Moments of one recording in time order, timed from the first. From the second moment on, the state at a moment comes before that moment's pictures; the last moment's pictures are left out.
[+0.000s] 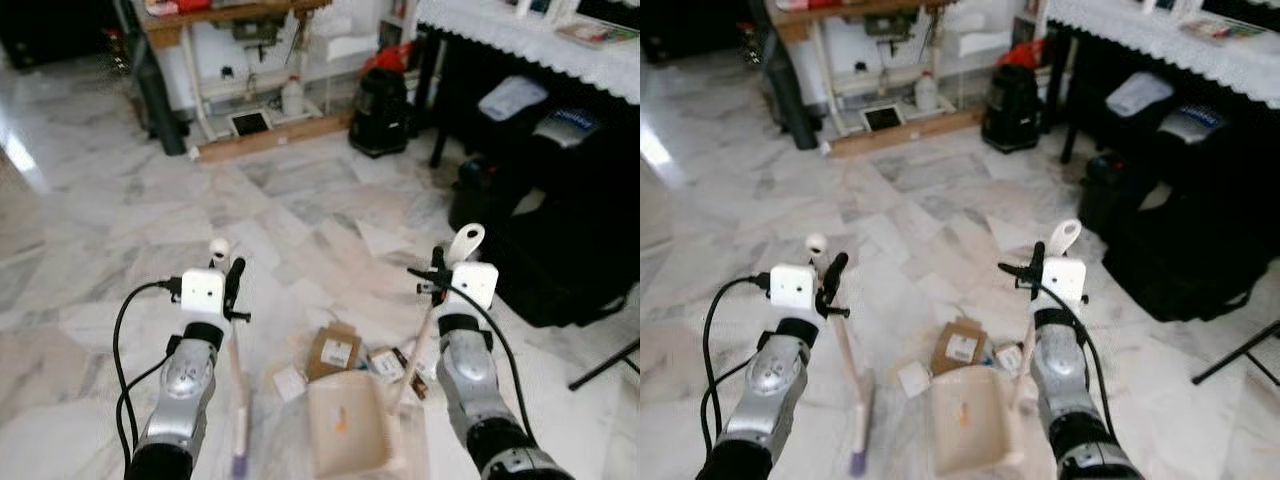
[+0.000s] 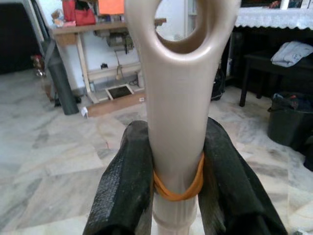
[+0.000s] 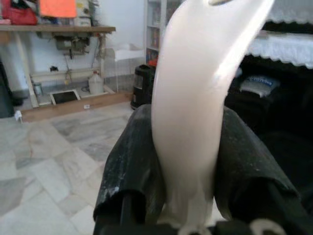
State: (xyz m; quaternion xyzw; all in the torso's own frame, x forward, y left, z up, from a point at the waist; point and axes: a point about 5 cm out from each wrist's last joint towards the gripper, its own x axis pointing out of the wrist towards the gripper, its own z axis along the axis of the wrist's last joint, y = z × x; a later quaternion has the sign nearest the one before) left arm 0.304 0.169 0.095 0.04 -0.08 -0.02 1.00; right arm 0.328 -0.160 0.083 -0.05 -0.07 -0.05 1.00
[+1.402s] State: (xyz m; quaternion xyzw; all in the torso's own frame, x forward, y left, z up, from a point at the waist) left arm 0.307 0.165 0.098 0.06 -0.08 -0.03 0.99; right arm 0.330 -0.159 0.087 -0.02 -0.07 -0.06 1.00
